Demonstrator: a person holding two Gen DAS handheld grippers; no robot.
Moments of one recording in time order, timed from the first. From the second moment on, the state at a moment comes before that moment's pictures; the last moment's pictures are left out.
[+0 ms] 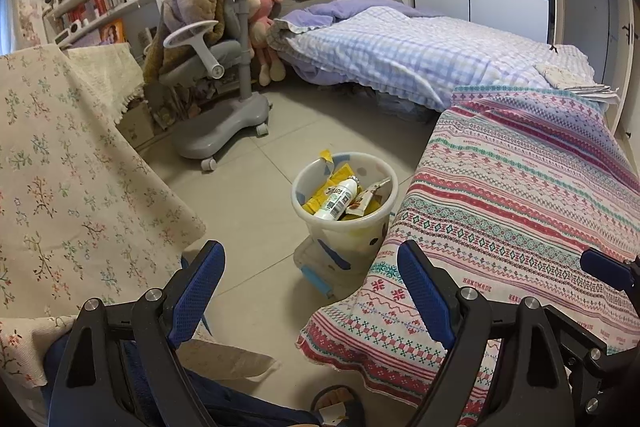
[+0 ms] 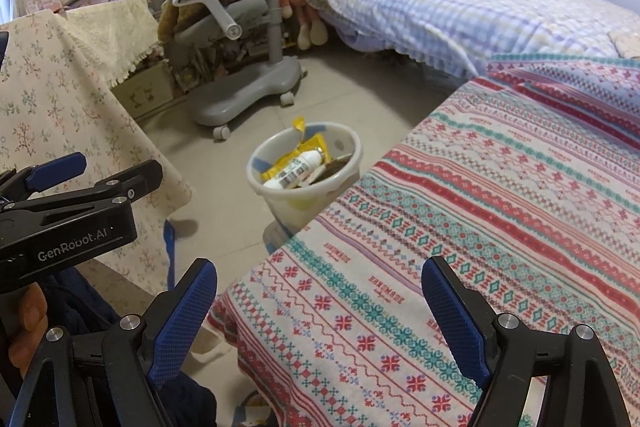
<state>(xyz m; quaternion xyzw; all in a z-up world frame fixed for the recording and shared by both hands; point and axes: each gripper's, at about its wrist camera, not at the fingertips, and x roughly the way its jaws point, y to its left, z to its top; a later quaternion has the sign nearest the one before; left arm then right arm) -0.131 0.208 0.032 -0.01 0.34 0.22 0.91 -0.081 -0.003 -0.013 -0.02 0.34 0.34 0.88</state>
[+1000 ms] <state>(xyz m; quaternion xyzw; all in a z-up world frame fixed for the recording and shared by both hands) -0.126 0.211 0.031 0.00 0.35 0.21 0.91 -0.082 -0.004 -0.014 -0.02 0.34 0.34 0.88</state>
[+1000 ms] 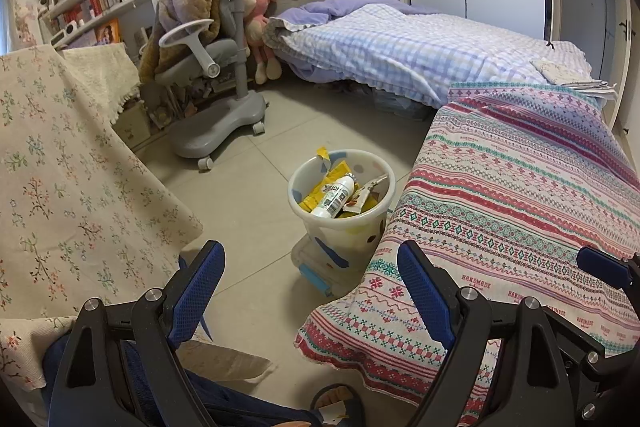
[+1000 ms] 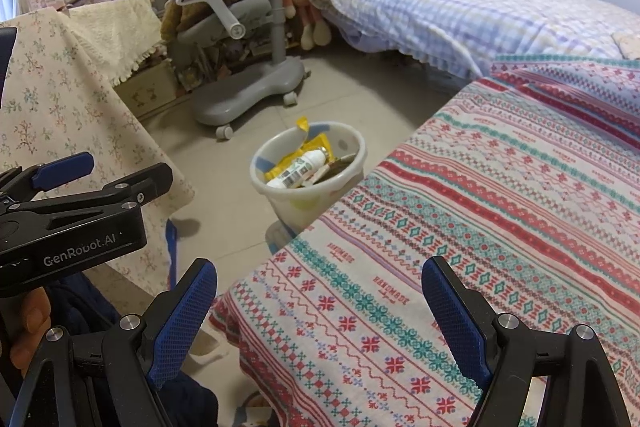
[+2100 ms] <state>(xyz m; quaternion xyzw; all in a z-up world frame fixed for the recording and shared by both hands) -0.127 0.210 0.028 0.00 0.35 0.20 0.92 -0.081 -0.003 -0.013 -0.02 0.34 0.34 0.87</state>
